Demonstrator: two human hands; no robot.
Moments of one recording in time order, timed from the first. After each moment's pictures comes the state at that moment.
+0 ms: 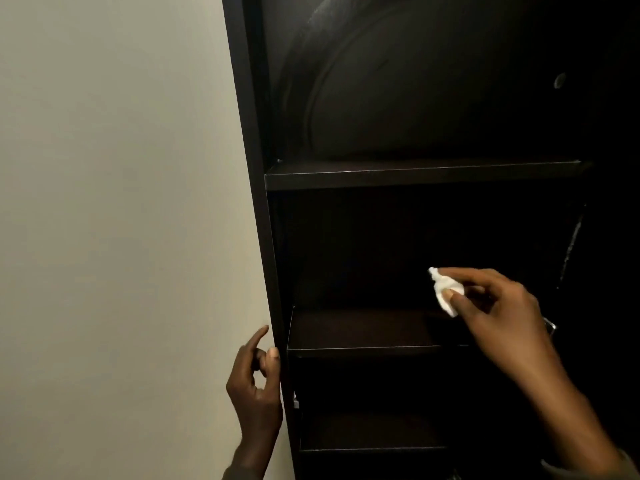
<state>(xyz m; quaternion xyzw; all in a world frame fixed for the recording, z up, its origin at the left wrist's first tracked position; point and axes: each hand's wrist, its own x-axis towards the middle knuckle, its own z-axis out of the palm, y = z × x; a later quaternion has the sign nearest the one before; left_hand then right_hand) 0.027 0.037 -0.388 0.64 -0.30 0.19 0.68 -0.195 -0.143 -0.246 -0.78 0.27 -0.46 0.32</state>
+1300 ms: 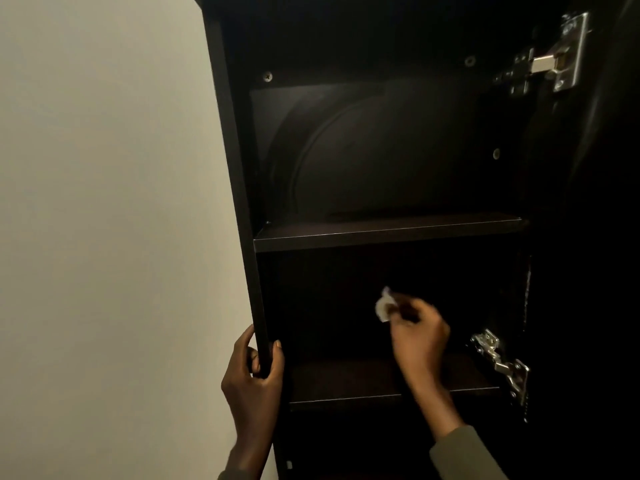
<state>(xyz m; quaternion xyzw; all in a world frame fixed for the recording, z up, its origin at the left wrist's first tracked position) 0.028 0.010 -0.300 0.66 -0.30 0.25 0.64 -0.098 -0.169 -0.268 -0.62 0.33 -0.61 0.37</state>
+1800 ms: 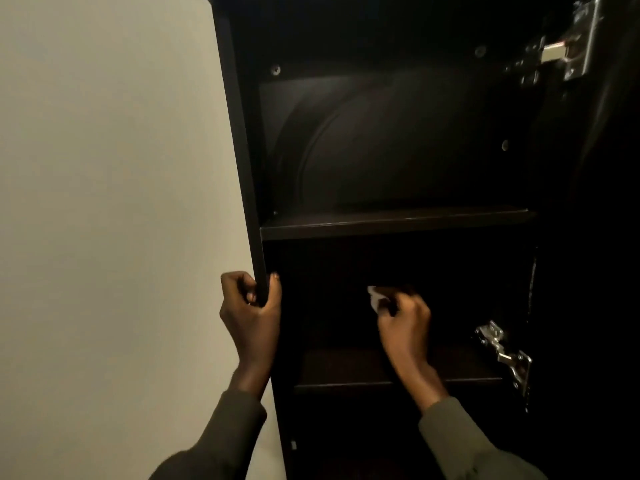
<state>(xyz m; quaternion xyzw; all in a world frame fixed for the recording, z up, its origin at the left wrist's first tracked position) 0.039 0.000 -0.222 0.58 -0.30 0.29 0.70 -0.079 -0.175 -0.276 -0.74 0.34 -0.54 0.24</state>
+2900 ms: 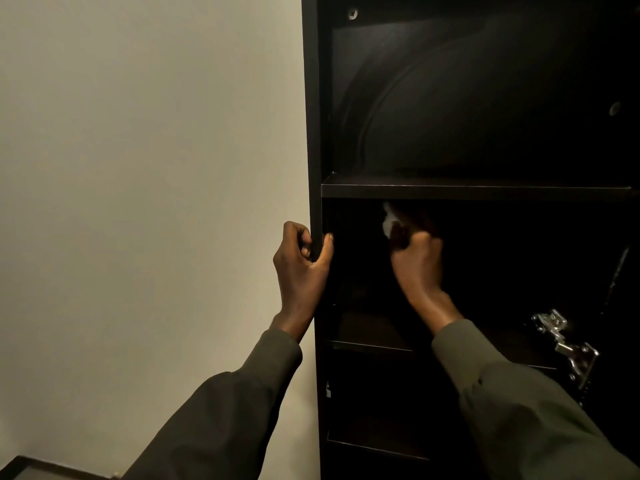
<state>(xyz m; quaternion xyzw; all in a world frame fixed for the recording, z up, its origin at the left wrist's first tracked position) 0.041 0.011 -0.225 0.63 -0.33 0.28 0.65 -0.033 -0.151 -0.222 -0.74 0.25 -0.51 0.36</state>
